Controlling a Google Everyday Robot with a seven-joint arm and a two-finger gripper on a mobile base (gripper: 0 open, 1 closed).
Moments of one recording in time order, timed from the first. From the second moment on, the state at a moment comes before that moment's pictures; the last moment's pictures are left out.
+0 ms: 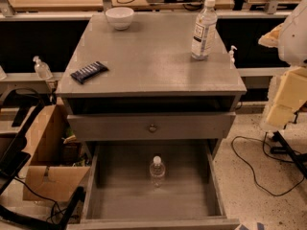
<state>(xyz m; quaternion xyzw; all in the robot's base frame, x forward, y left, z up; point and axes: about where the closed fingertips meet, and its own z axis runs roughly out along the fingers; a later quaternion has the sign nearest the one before) 0.438 -0.214 0.985 -0.60 0.78 -0.04 0.17</state>
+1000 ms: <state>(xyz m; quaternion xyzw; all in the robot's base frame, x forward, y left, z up) 0.444 -0.237 0.941 -0.60 0.75 0.05 0.29</state>
